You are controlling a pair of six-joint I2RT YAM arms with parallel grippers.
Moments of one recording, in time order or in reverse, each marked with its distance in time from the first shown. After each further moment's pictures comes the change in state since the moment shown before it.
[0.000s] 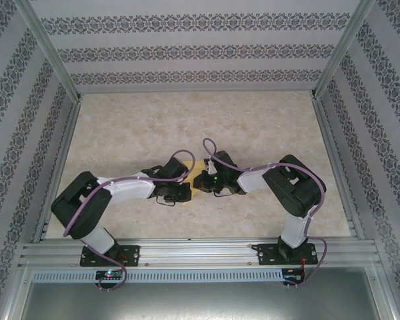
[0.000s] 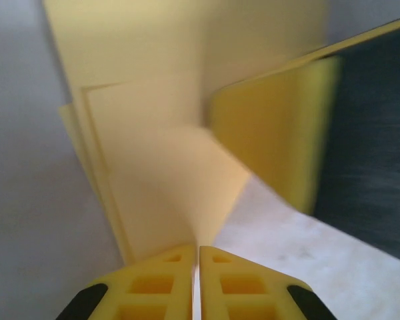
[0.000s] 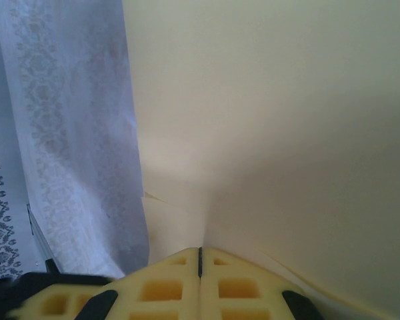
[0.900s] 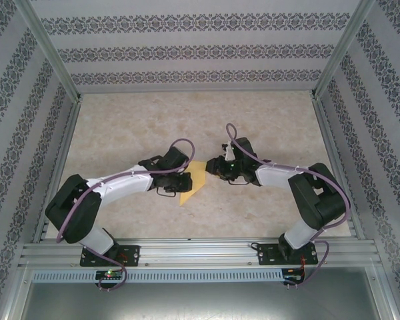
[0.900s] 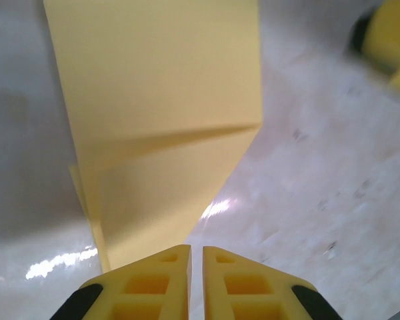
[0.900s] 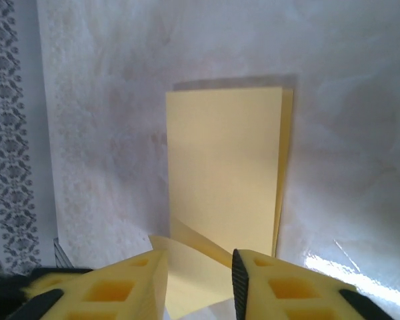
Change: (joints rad) left arm 0.030 -0.069 0.149 -0.159 -0.064 0.035; right arm -0.177 -0.200 -0.004 -0.166 -0.037 -0.072
